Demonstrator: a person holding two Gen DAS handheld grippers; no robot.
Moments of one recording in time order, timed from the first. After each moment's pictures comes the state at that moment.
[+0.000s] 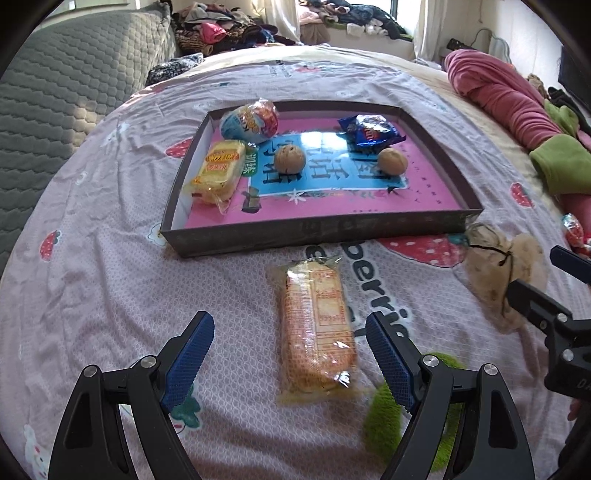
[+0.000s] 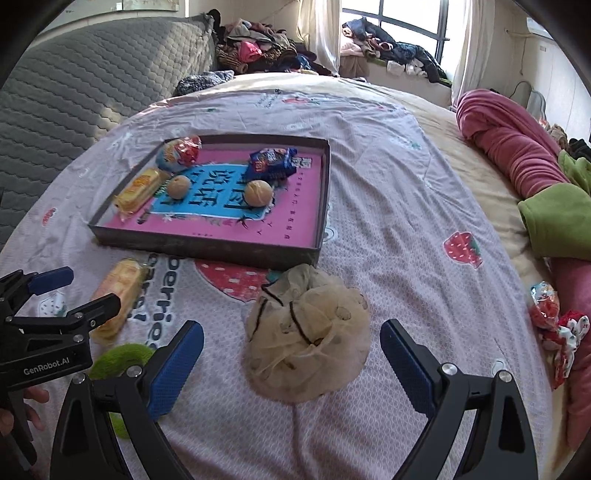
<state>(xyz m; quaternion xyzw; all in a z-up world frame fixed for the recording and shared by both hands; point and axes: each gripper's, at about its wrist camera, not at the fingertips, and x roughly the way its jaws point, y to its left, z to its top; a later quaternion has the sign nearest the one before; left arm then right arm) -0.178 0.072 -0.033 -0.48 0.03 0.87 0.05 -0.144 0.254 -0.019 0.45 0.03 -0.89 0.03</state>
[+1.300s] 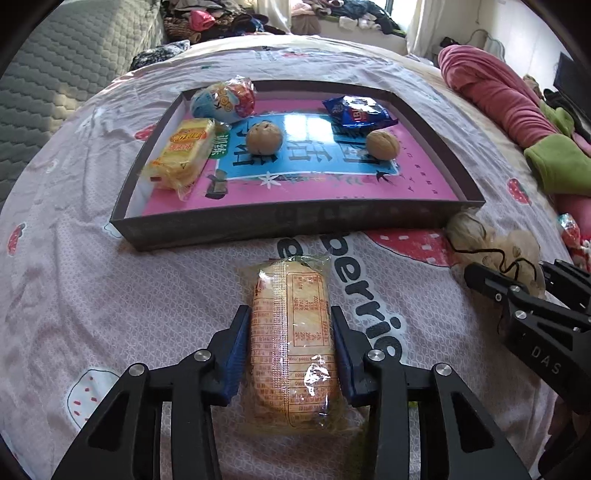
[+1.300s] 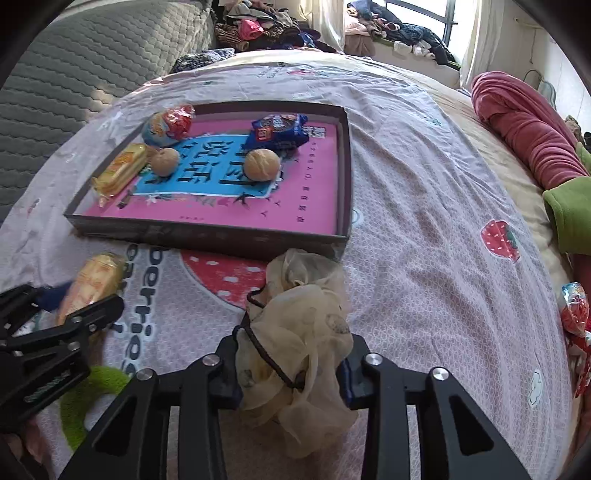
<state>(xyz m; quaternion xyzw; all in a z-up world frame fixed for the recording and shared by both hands) -0.193 0.085 -0.059 -0.49 0.02 0.87 0.08 -0.174 0.239 -0.052 0.48 0.03 -0.87 0.04</state>
